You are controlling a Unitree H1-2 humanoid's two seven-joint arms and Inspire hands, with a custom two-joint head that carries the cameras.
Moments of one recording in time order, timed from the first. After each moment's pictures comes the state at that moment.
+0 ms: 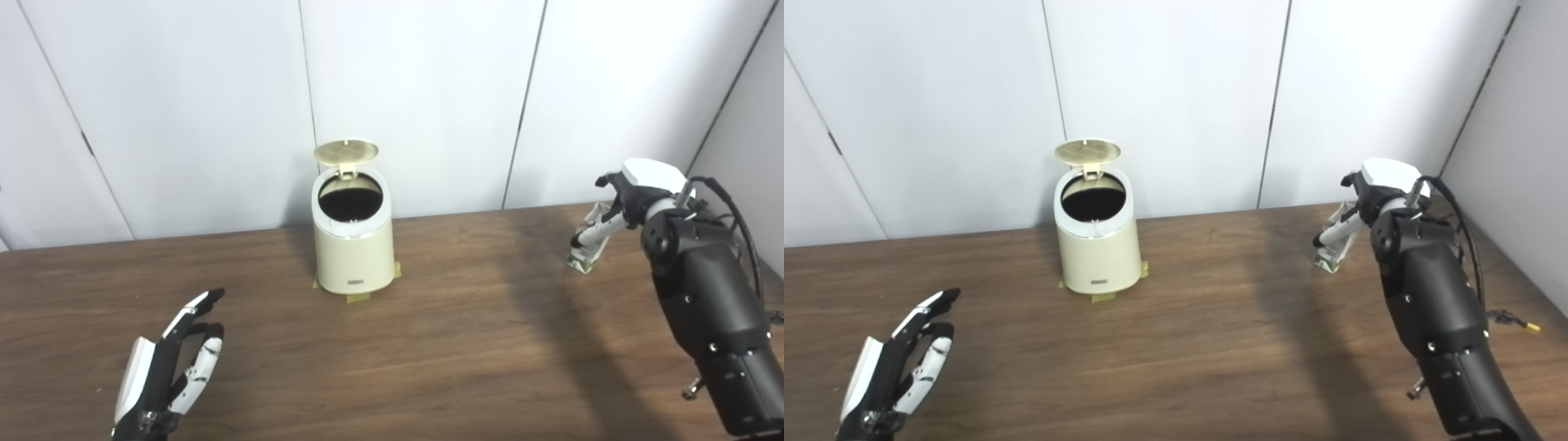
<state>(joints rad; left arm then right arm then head) 0.01 0.23 0.01 -0.11 0.35 -0.18 0.03 -0.56 -0.54 0.00 0.06 -1.22 0.46 0.67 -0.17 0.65</state>
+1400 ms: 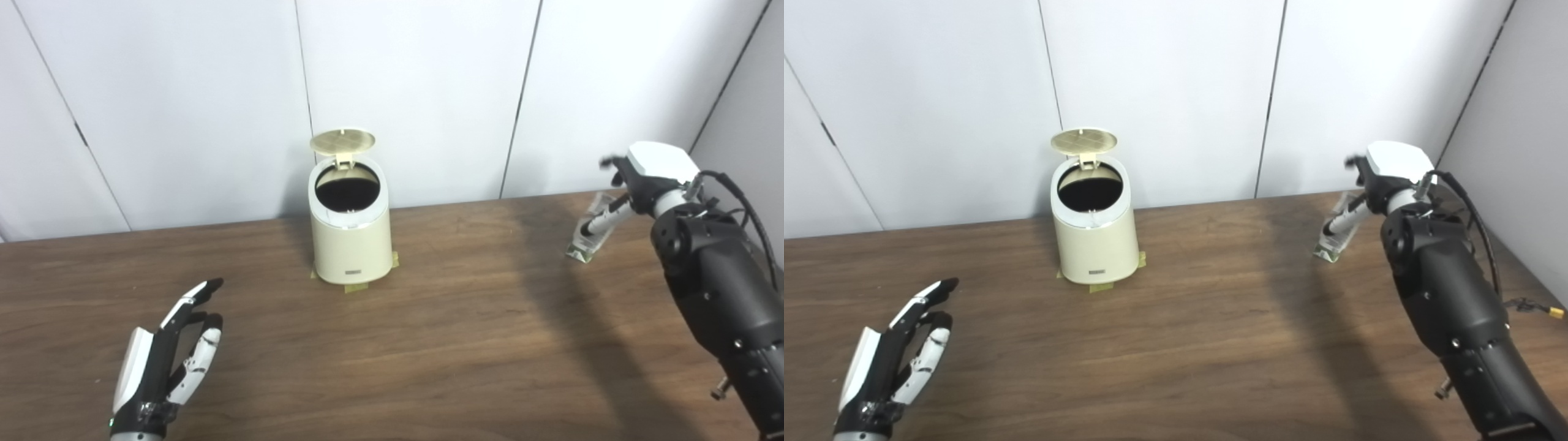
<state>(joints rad) 0.01 0.23 0.01 -0.12 0.35 -0.18 0.03 -0.51 -0.60 0.02 0.02 -0.98 0.36 0.34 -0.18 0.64</state>
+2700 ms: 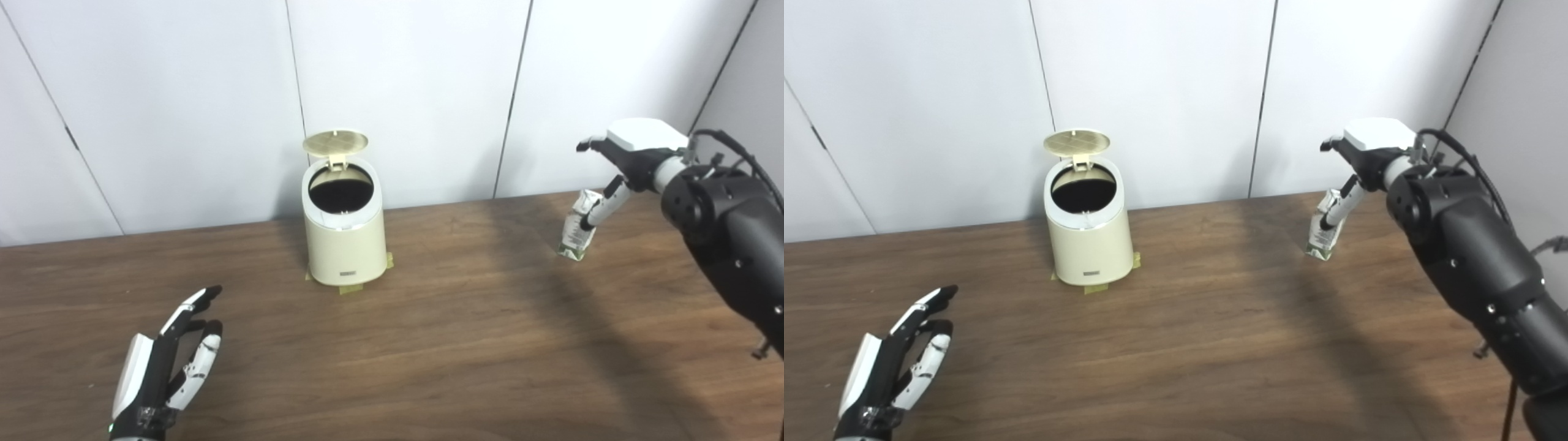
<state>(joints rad) 0.01 0.24 0.00 -0.09 0.36 -0.18 0.03 -0.63 -0.80 0.25 -0.06 -0.99 0.38 0.74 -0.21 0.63</state>
